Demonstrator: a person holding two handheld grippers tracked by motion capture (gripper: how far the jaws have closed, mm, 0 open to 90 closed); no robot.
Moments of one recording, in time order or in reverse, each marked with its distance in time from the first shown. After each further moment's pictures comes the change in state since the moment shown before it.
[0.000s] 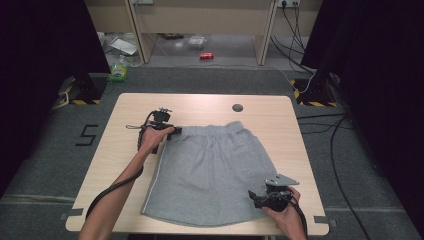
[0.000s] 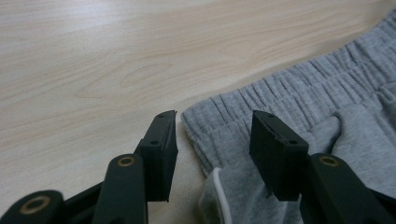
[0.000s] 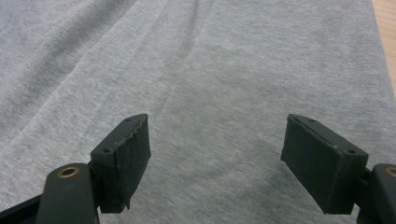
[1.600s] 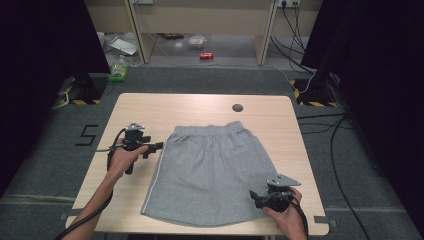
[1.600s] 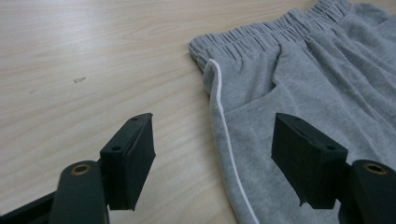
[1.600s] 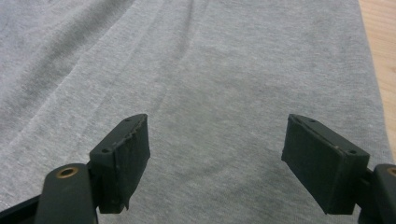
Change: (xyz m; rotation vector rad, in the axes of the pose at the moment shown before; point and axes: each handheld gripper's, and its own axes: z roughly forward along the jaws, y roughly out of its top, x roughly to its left) left arm 0.020 -0.071 -0.088 -0.147 -0.081 0.025; right arm -0.001 0.000 -0.004 -0.005 -0.017 0.004
